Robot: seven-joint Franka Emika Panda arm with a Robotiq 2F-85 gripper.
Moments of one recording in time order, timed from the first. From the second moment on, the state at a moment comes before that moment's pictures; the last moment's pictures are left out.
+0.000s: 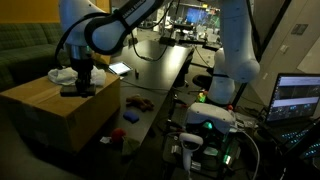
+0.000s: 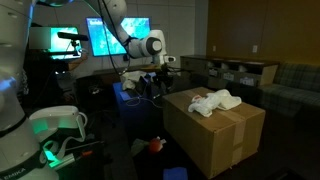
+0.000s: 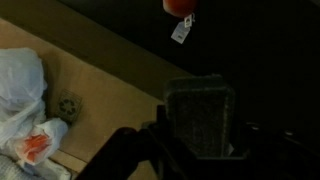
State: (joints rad) arm 0.32 0.39 0.13 -1.89 -0.20 2.34 0.04
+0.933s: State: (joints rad) arm 0.32 0.71 0.06 -1.54 -0.23 2.34 0.05
